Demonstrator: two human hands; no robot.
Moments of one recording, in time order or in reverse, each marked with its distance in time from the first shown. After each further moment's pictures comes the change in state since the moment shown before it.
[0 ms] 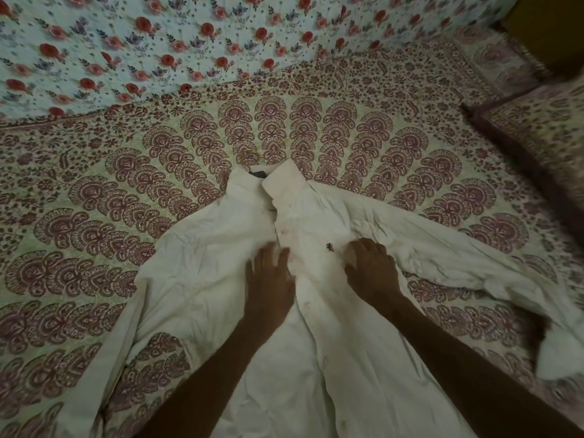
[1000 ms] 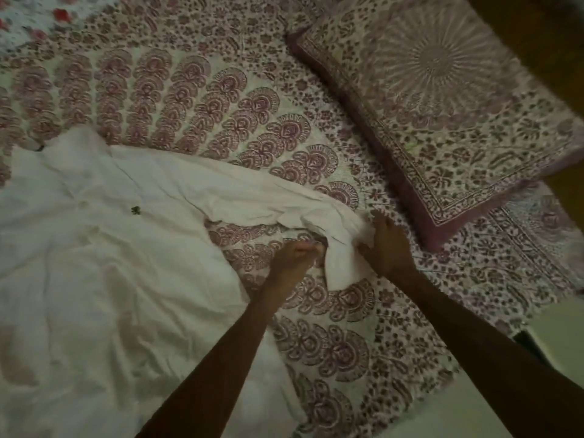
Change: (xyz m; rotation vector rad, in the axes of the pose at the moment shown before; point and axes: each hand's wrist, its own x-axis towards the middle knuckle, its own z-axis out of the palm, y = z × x) left_hand -0.054 0.401 0.122 -0.944 -0.606 -0.364; right_hand -0.121 0.422 -0.059 0.161 -0.012 0.287
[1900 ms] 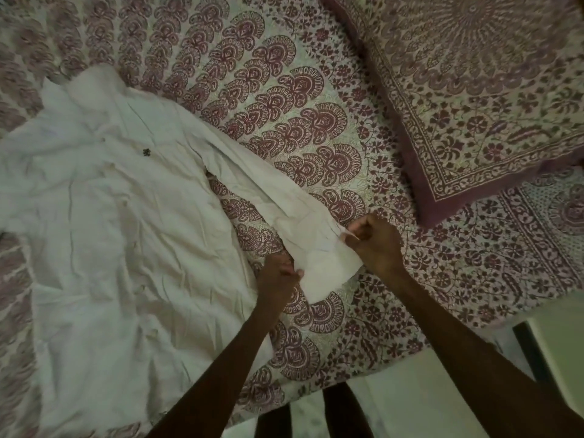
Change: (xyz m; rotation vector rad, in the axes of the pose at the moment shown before) left_hand -0.077 -0.088 0.062 -0.039 0.393 -0.103; right_hand -0.057 0.015 -0.005 0.677 -0.118 0.001
